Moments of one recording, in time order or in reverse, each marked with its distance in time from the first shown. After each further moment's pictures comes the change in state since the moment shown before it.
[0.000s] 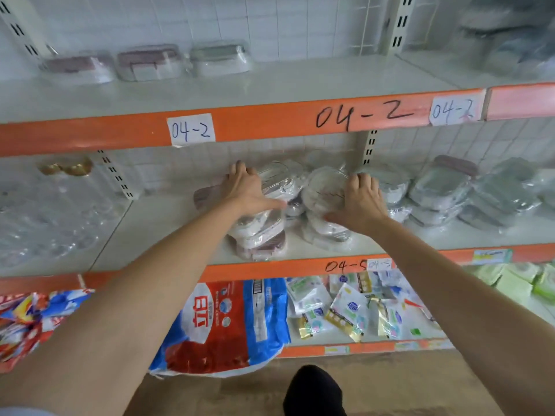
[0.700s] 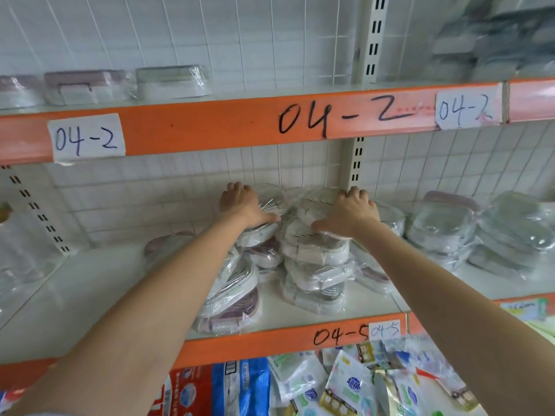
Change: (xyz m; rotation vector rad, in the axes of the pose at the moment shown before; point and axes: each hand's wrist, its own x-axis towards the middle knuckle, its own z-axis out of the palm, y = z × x) left_hand 0.135 0.046 0.051 0.017 0.120 -0.017; right_hand 0.106 0.036 0.029 -0.136 0.006 0.125
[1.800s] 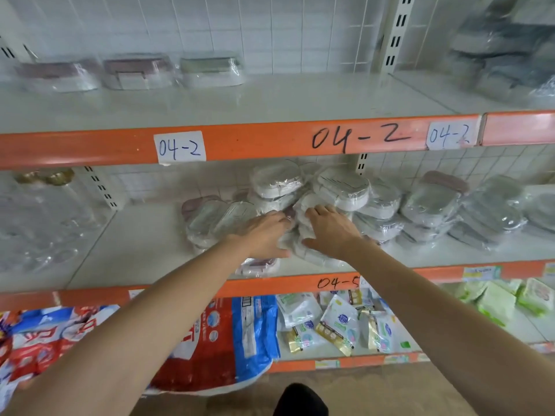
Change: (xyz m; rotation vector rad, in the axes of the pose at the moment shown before) left_hand -0.124 -0.022 -0.013 -0.096 -0.211 0.563; right_hand -0.100 -0.046 -0.024 -0.060 -0.150 -0.424
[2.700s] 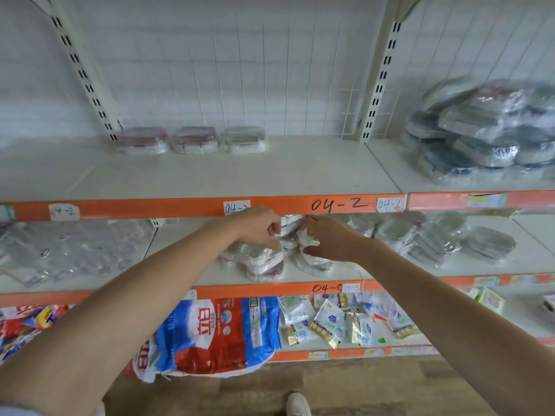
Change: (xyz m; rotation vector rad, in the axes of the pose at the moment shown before) left_hand -0.128 0.033 -0.216 -0.244 -0.118 -0.067; right_hand -0.107 -0.063 -0.199 0.113 -0.105 -0.162
